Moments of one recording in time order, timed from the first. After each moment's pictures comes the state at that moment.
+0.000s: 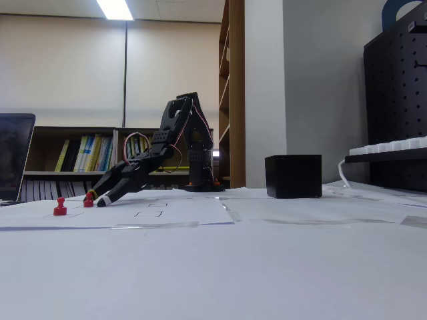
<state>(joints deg) 34.8 116.1 60.2 -29.0 -85.7</state>
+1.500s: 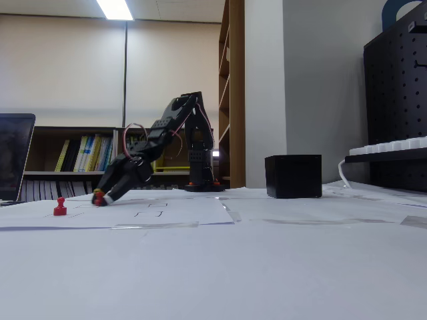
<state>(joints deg) 26.0 97.2 68.1 24.5 -77.4</state>
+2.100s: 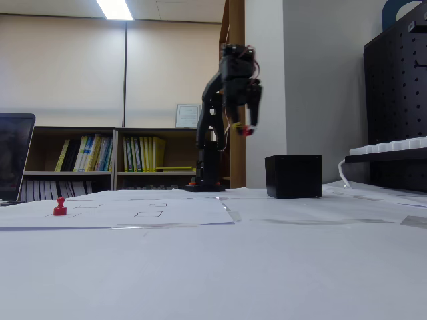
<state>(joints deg) -29.1 93.8 122.2 102.6 -106.9</state>
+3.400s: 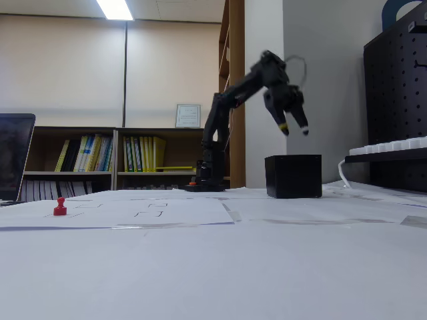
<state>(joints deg) -29.8 89.4 127.7 96.6 -107.5</state>
